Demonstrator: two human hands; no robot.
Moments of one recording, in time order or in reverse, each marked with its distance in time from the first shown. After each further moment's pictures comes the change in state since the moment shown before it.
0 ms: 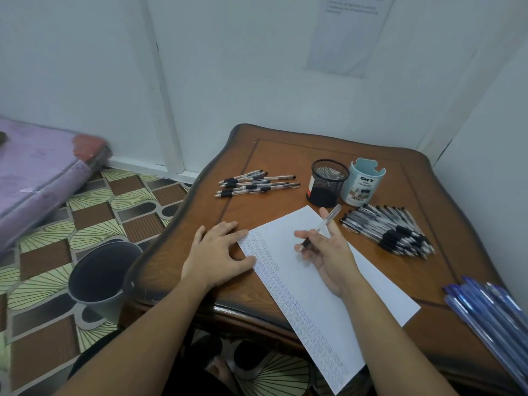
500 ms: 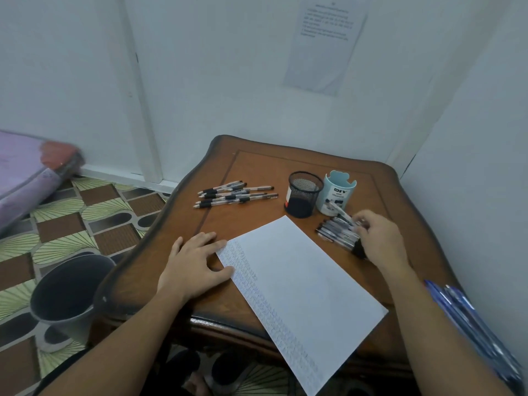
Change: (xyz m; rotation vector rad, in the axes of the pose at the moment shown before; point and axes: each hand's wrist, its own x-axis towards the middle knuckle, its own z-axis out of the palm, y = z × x) left_hand 0.001 0.000 0.000 0.023 -0.009 0.006; right_hand 0.004 -0.091 -0.084 -1.451 0.506 -0.243
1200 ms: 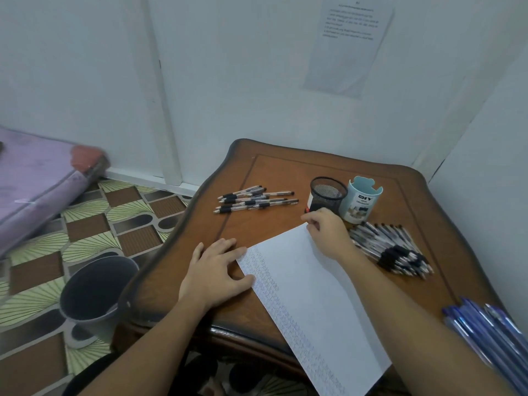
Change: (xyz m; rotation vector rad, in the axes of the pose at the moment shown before) left_hand -0.001 0.004 -0.004 -0.027 -0.010 -0.009; right_hand 0.028 -0.083 0.082 0.144 -0.271 -0.328
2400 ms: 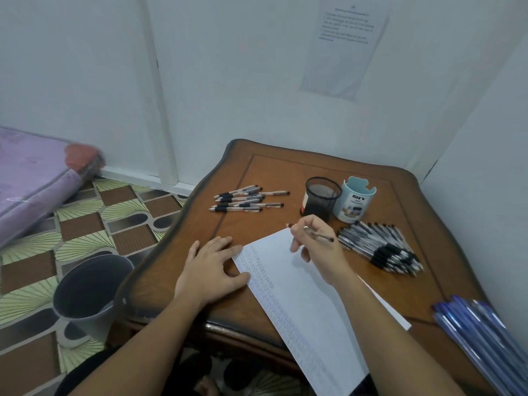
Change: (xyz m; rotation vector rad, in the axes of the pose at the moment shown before) left_hand 0.001 -0.002 0.001 0.008 0.009 -0.004; right_hand -0.051 -0.033 0.003 0.914 -0.016 0.164
